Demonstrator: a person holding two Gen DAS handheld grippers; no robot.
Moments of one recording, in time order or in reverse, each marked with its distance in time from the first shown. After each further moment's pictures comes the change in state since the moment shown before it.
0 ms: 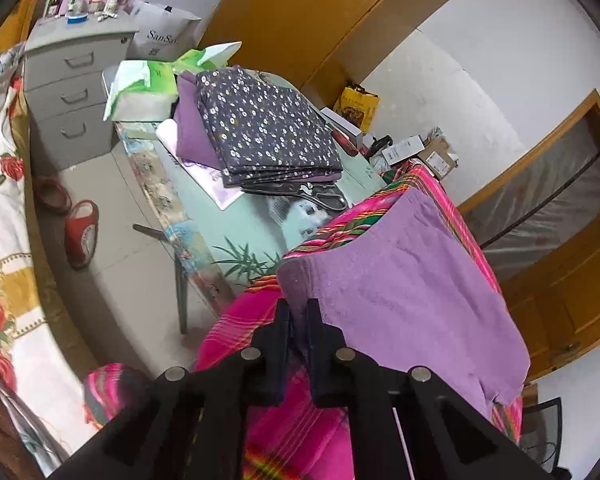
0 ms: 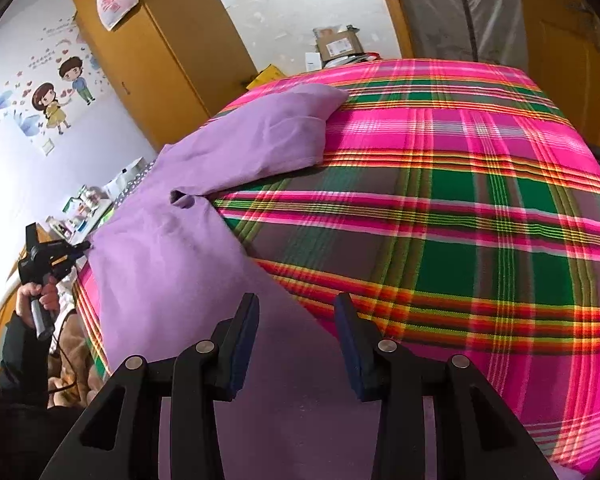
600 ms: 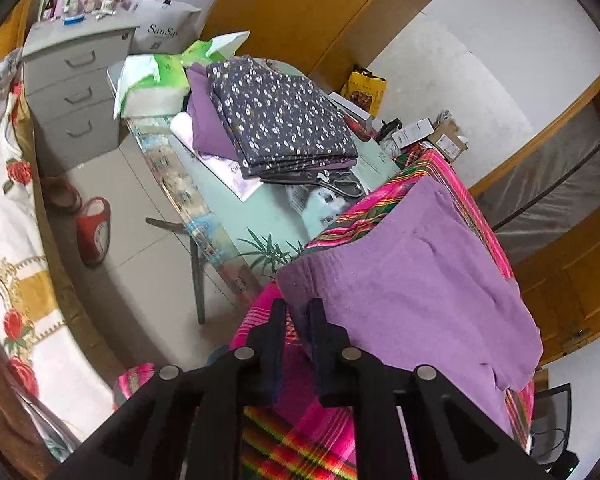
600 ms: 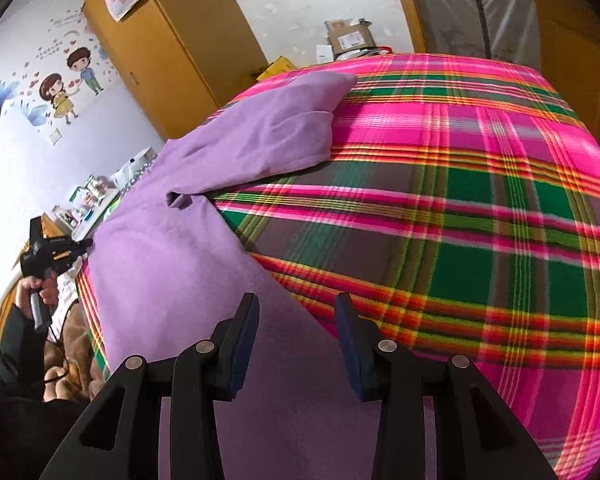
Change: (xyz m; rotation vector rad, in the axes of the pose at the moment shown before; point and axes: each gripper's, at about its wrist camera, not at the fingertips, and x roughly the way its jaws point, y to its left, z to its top) left arm -0.007 0.010 0.008 0.045 0.038 0.067; right arm 0.013 0.000 0.009 -0.044 0.031 0.037
